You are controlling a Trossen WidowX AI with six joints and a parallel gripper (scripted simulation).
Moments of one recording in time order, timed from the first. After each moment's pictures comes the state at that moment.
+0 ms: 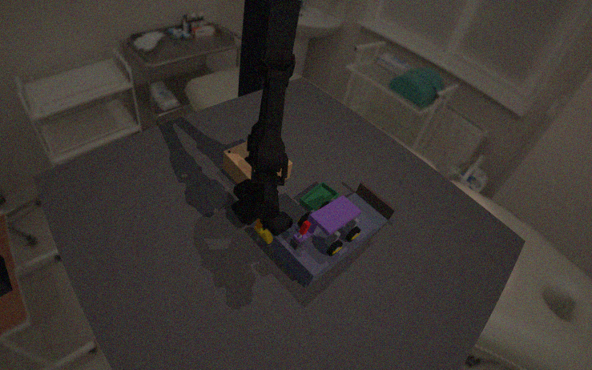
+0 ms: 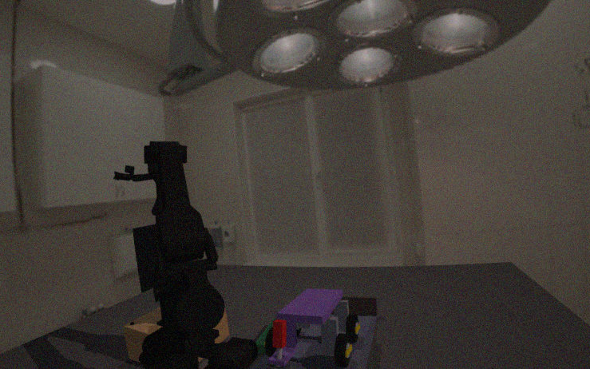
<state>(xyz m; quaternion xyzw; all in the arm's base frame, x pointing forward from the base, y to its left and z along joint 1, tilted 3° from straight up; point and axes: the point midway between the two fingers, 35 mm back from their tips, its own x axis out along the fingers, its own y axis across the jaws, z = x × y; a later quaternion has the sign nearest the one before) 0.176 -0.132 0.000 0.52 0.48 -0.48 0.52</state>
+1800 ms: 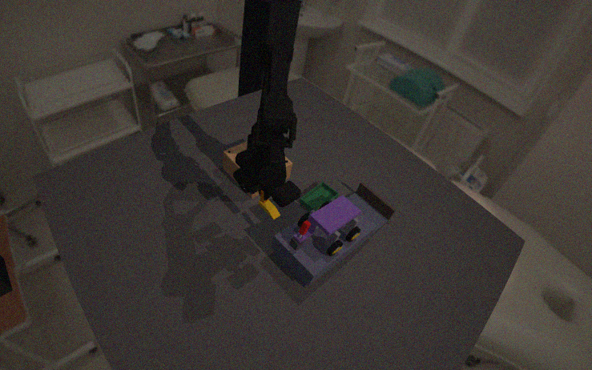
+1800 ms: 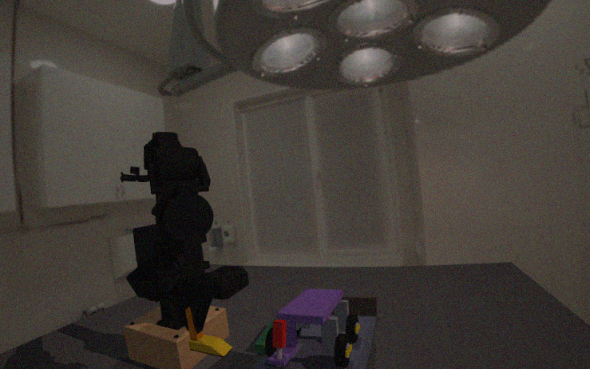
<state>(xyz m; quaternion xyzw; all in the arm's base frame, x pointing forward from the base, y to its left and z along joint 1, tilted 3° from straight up) 0.166 -0.126 0.111 0.52 0.48 -0.49 0.51</state>
